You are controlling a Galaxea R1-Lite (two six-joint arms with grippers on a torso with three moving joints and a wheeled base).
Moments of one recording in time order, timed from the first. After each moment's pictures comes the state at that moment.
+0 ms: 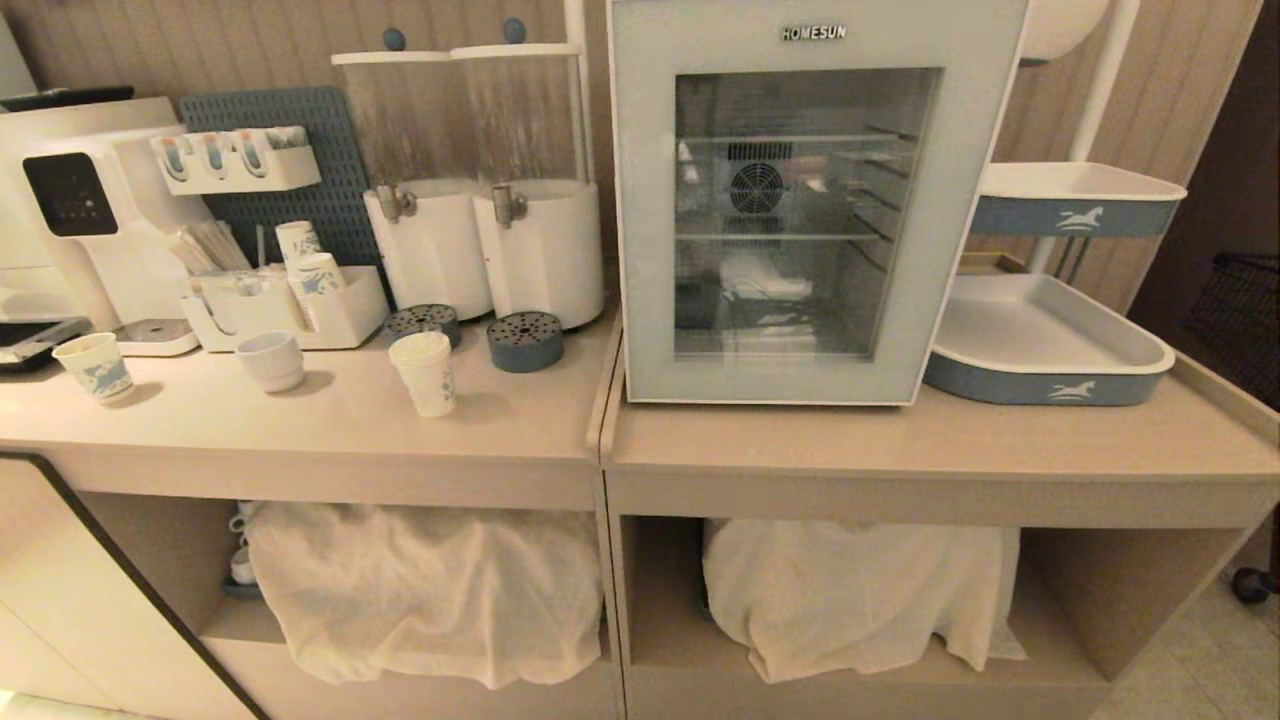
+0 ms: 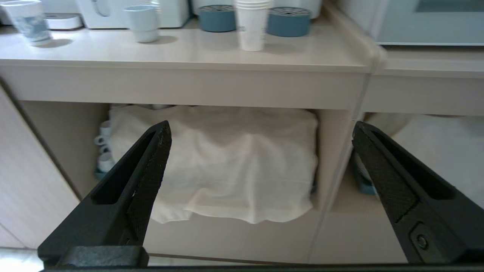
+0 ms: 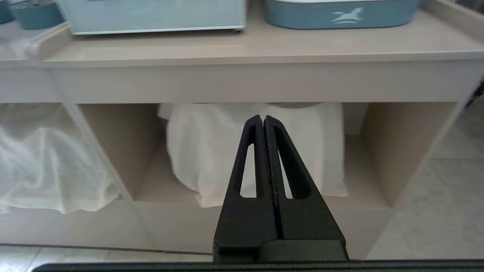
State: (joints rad) left arm 0.00 0.00 0.00 -0.05 0.00 -0.01; right arm -0.01 0.00 -0.01 0.03 0.00 0.00
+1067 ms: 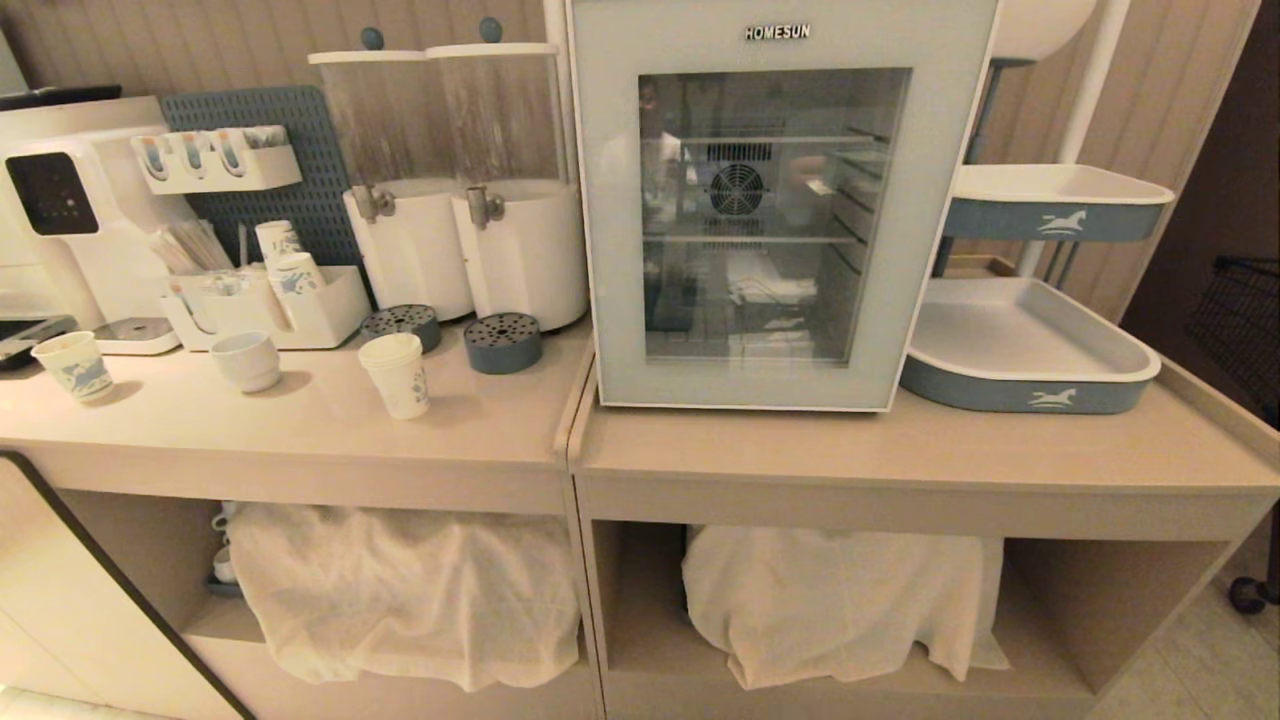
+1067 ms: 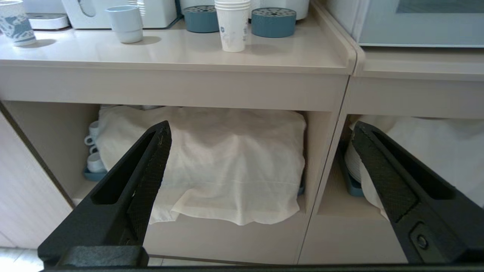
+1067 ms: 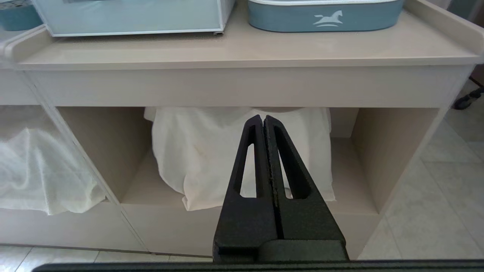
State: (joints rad) left arm 0.00 0.00 0.00 -0.05 0.00 -0.01; right arm -0.01 0.00 -0.01 0.03 0.00 0.00
